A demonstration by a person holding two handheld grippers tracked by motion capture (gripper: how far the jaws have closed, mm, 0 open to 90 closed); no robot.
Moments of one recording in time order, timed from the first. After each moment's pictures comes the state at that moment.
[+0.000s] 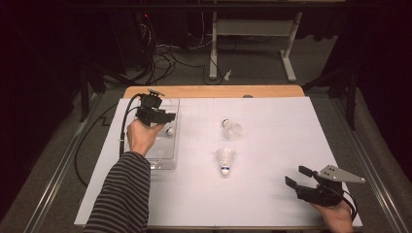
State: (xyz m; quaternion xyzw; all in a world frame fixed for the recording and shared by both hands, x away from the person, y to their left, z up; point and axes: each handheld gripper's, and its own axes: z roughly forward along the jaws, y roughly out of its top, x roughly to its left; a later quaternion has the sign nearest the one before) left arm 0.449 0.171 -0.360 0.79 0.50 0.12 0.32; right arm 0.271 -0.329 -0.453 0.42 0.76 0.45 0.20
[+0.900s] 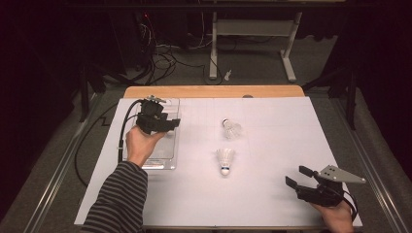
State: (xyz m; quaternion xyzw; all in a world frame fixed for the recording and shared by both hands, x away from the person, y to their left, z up) left arm 0.417 0.167 -0.355 0.80 0.47 0.13 0.35; right arm 0.271 -0.329 -0.453 0.42 0.76 0.46 0.21
